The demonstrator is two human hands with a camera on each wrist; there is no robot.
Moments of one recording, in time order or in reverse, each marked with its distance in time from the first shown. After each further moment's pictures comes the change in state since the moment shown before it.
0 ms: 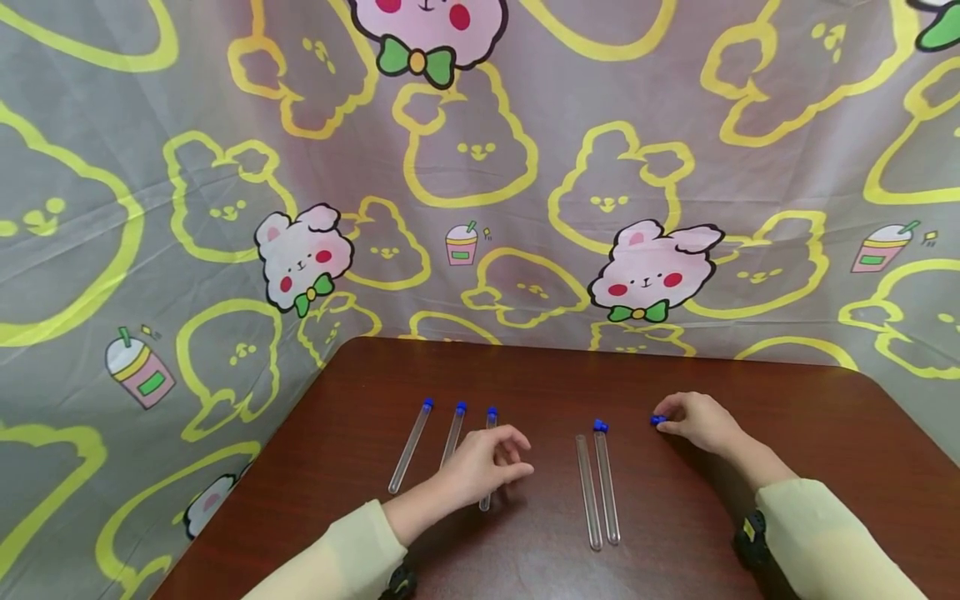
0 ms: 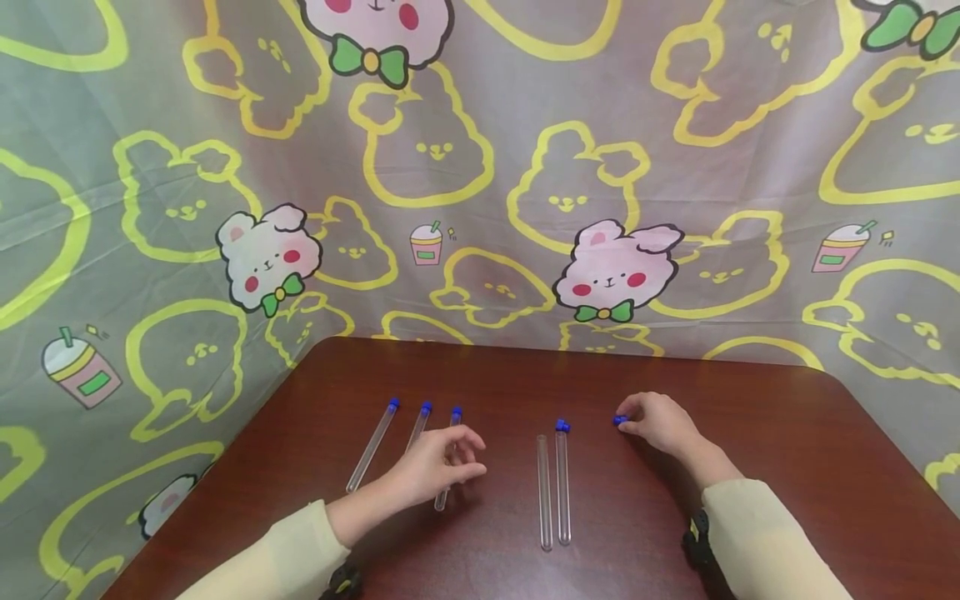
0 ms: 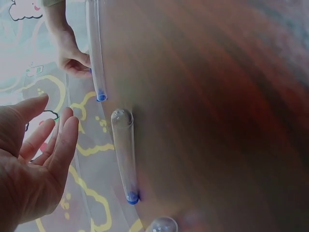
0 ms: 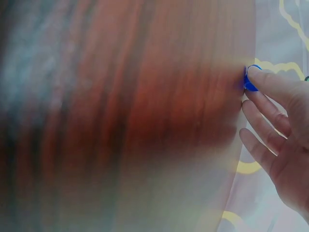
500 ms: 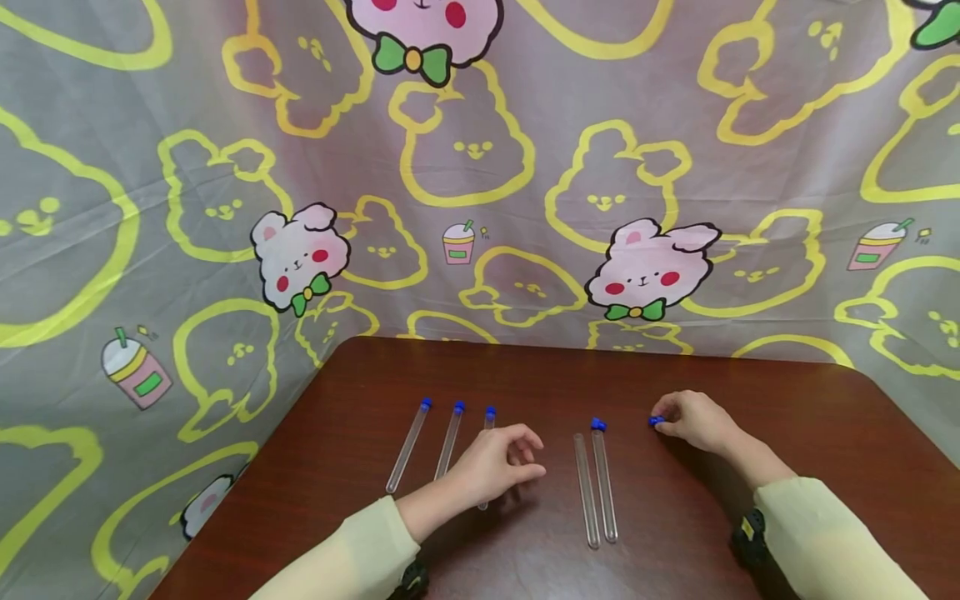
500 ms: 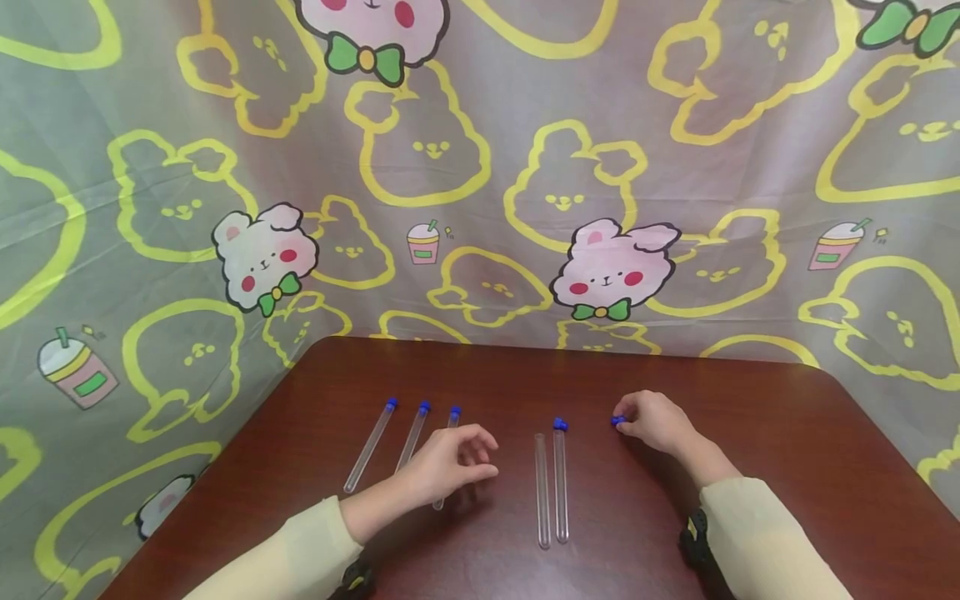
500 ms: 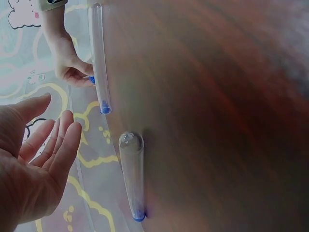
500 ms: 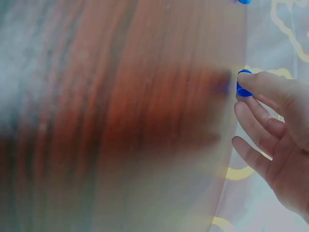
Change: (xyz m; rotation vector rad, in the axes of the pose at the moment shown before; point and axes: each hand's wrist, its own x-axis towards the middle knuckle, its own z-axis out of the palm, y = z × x) left_hand 0.011 0.008 0.014 0.029 0.015 0.037; right_hand -0.002 -0.008 -0.004 -0.014 -0.027 -0.028
